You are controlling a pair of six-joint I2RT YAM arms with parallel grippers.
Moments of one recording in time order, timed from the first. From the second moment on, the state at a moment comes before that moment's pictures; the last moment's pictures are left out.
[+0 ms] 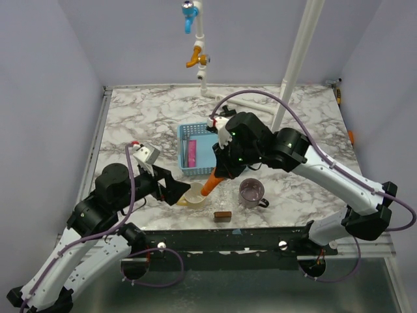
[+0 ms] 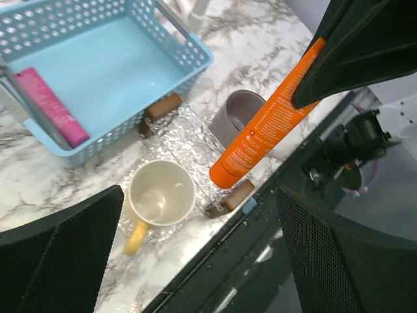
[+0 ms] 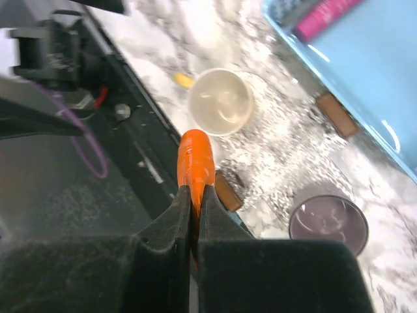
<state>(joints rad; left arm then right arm) -0.66 0.50 0.84 -0.64 0.26 -0.34 1.04 1.43 1.67 -0.99 -0.18 0.24</state>
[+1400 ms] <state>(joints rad) -0.66 0.39 0.72 -0.57 -0.02 -0.27 1.04 1.68 1.62 -1.02 0.30 0.35</state>
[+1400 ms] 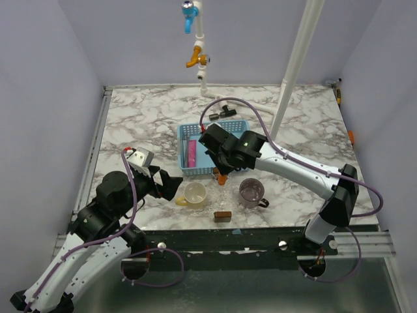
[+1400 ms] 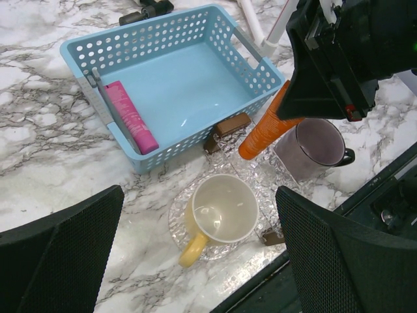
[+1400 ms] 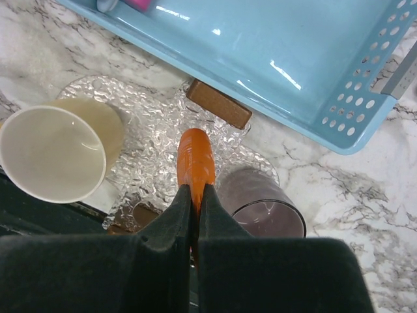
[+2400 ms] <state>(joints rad) -0.66 0.39 0.72 -0.57 -0.03 -0.27 1.04 1.70 1.47 -0.88 0.31 0.39</state>
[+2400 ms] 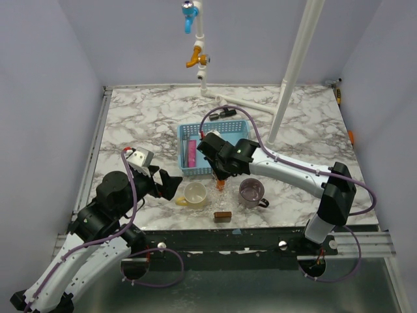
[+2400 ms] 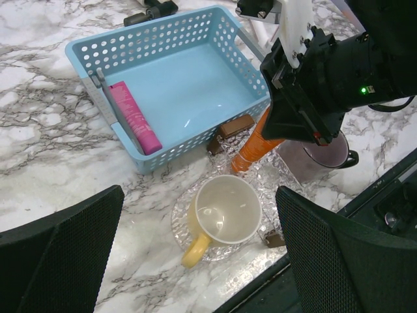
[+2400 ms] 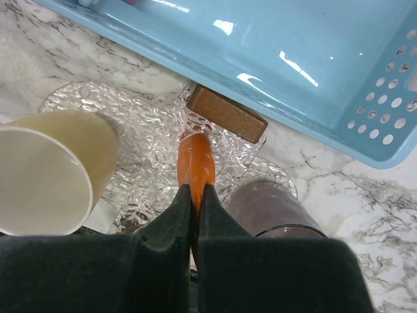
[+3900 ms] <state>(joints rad) -0.66 0.40 0.71 -0.57 -0.07 -0.27 0.93 2.00 1.93 -0.84 0.34 0.41</state>
